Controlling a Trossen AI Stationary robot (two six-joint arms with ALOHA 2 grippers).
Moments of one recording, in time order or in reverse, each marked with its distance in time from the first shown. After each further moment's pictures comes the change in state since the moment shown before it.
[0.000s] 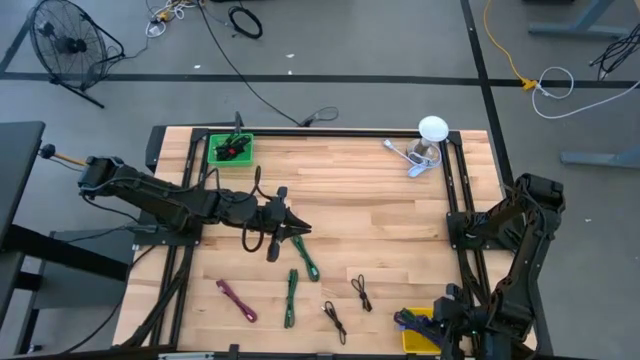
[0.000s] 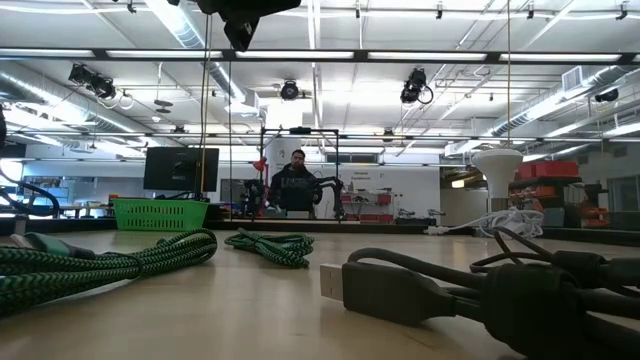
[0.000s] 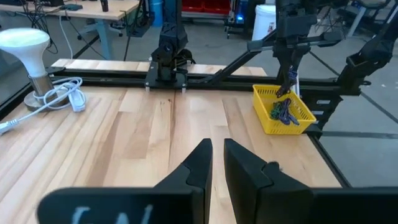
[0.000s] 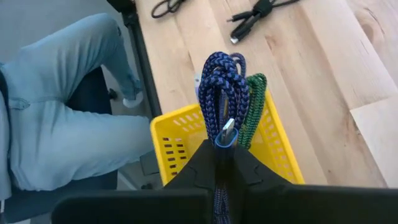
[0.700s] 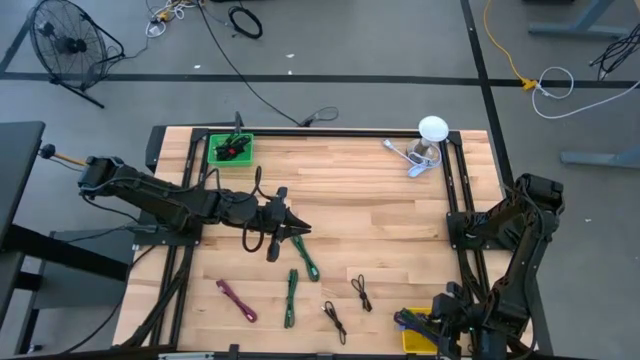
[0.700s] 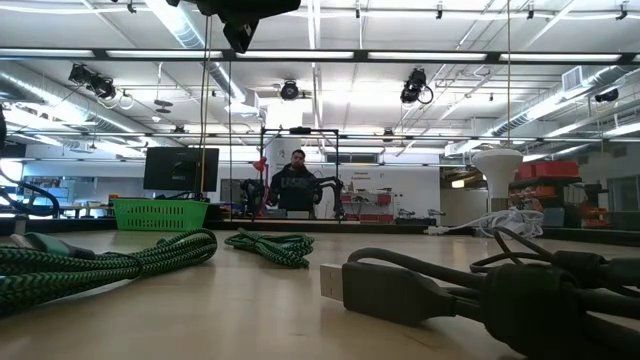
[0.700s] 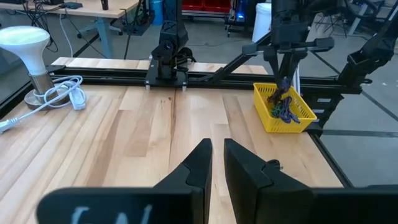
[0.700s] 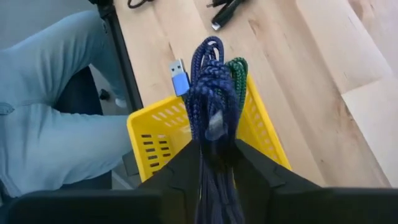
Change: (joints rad) left arm 0.000 0.000 0.000 -0.007 0.000 0.001; right arm 0.000 0.001 -0.062 0.026 -0.014 0.062
